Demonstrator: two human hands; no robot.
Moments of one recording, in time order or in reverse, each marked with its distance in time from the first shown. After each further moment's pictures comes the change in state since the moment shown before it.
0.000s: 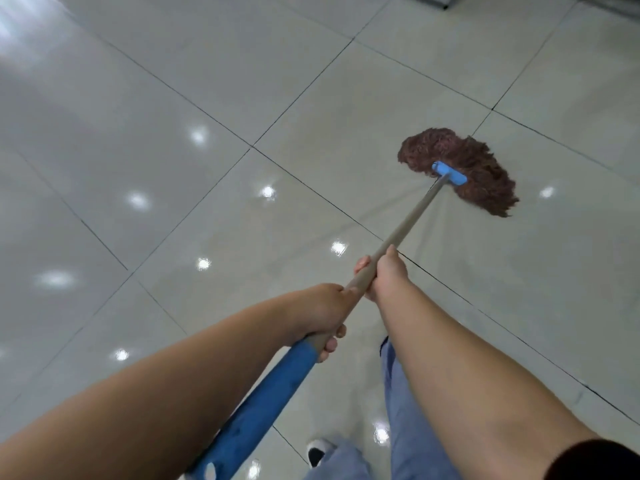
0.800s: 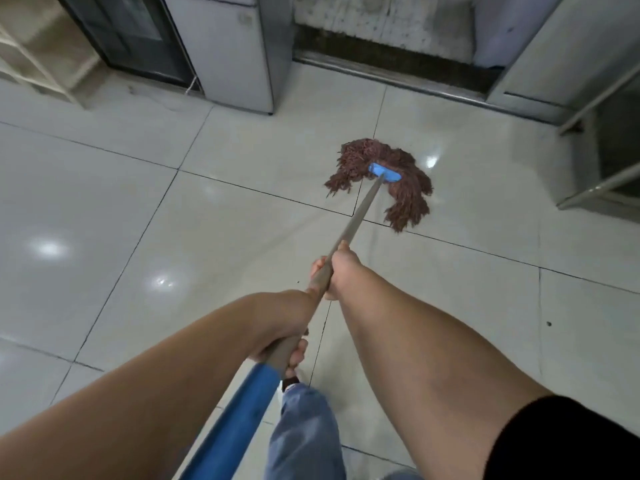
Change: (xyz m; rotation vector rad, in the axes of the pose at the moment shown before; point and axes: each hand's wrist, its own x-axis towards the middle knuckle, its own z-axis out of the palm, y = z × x) left_hand 0.186 0.609 -0.095 0.275 -0.024 -0.131; right_hand 0.157 -0.550 0.252 0.091 0.143 -0.052
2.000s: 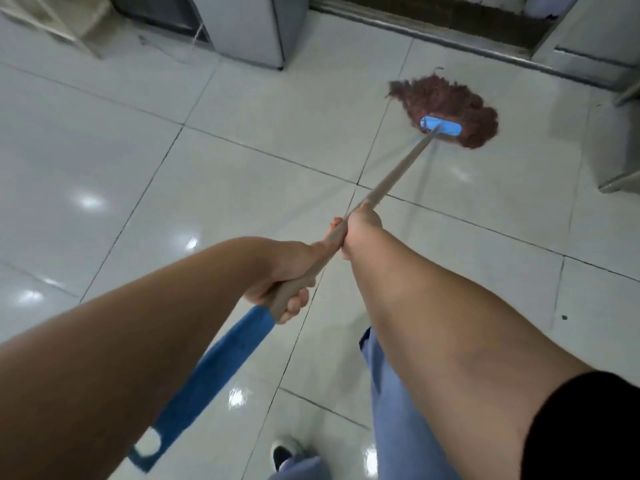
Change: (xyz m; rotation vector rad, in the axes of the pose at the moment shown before) left_hand 0.042 0.038 0.071 0.068 -0.087 0.012; right_hand 0.038 -0.053 -0.076 -0.160 0.053 -0.150
